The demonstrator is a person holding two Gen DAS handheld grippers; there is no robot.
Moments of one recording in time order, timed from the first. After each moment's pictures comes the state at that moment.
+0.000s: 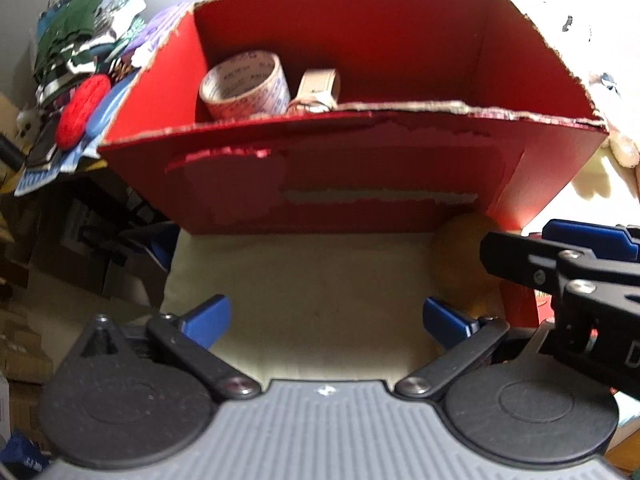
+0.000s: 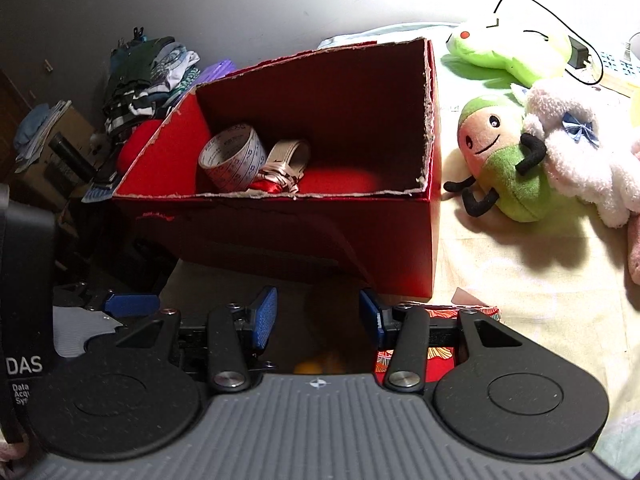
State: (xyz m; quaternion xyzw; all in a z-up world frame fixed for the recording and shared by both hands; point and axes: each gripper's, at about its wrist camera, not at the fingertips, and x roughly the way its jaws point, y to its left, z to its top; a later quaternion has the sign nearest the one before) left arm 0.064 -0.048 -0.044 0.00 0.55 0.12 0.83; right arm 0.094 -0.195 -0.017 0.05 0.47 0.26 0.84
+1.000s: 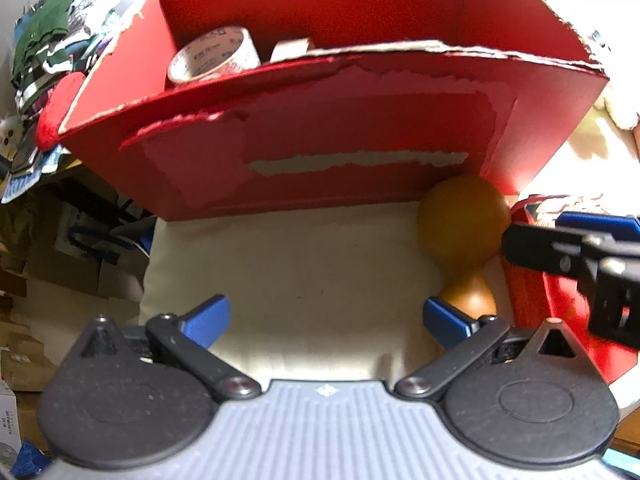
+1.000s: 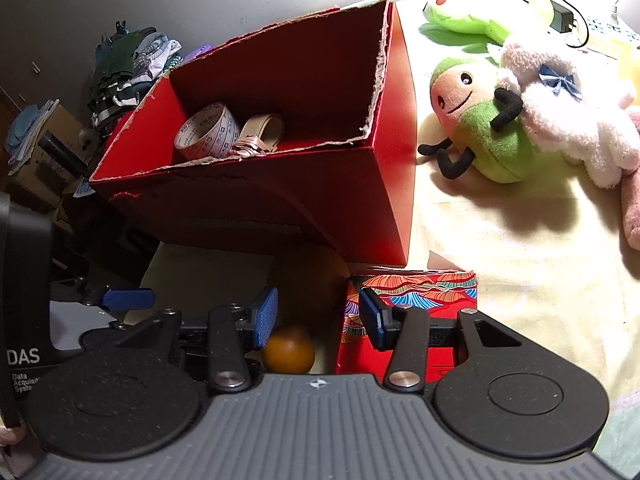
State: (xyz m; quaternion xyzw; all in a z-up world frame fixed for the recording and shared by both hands) left arm 0.066 -0.056 -0.061 0.02 0.57 0.09 0.81; right arm 0.099 -0.214 -0.035 0.07 0.50 0.25 0.83
